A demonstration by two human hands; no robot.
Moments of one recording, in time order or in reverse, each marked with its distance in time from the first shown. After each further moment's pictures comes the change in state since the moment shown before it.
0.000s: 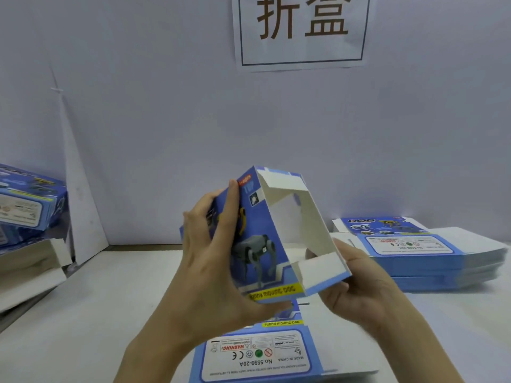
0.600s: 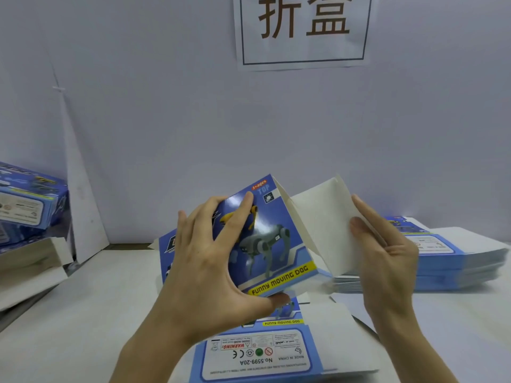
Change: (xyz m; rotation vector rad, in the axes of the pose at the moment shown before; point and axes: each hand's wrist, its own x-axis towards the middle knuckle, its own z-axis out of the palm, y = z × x) left_hand -0.005 -0.017 0.000 0.228 0.076 -0.004; right_hand 0.000 0.000 -0.006 -0.649 0.376 -1.072
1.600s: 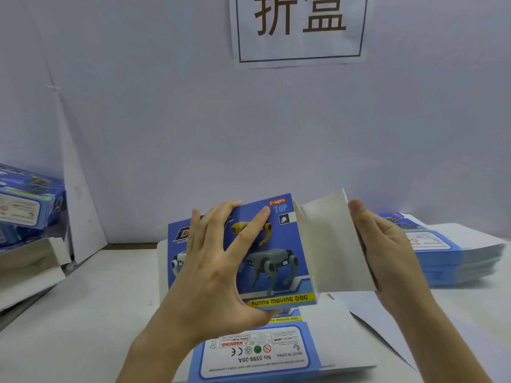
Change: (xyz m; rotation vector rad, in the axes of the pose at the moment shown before) left_hand -0.001 -0.010 0.016 0.123 -0.060 0.178; right_hand 0.008 -0.022 -0.007 -0.110 -0.284 0.289
